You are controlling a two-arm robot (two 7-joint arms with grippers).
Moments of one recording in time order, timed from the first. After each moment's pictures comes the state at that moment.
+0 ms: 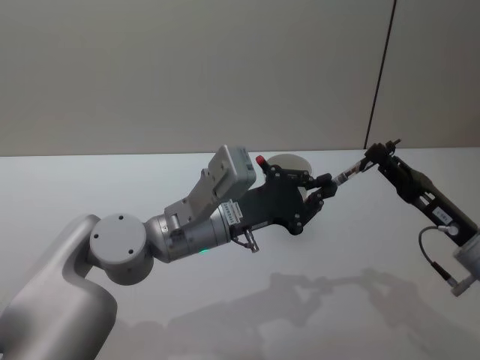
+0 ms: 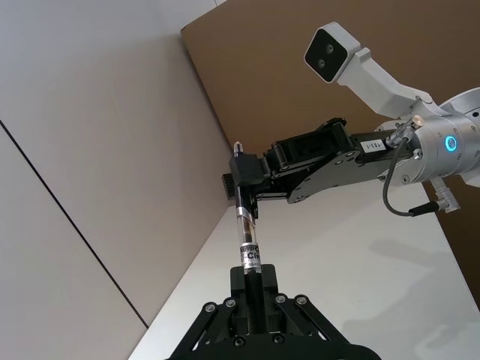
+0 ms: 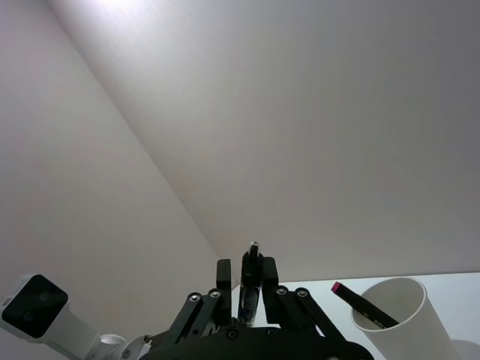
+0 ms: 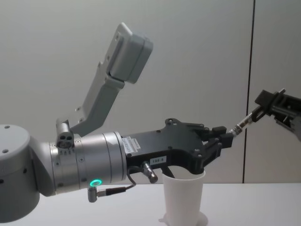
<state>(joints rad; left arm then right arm) -0.46 0.22 0.44 -1.22 -0.17 -0.30 -0.83 0.12 0.23 -0.07 -1.45 0.90 0.16 0.80</state>
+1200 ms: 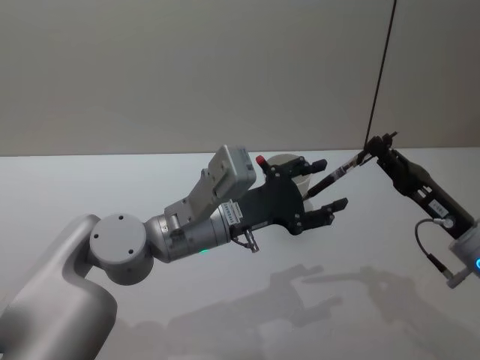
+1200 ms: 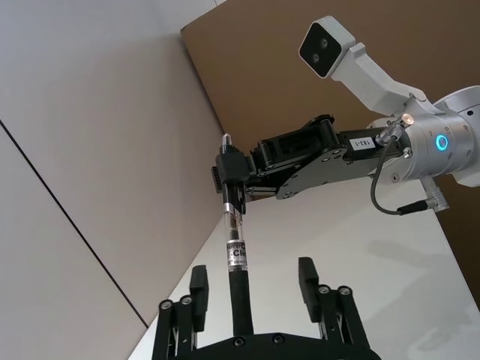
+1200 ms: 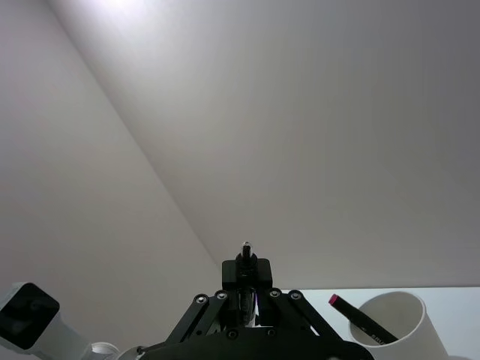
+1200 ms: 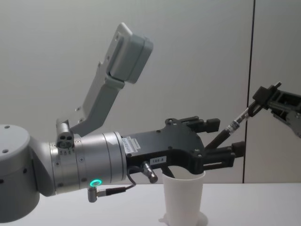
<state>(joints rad) -0.46 0.22 0.44 -1.22 -0.17 -0.30 -0.83 0.14 0.24 -0.10 -1.44 0.91 0.12 0.77</state>
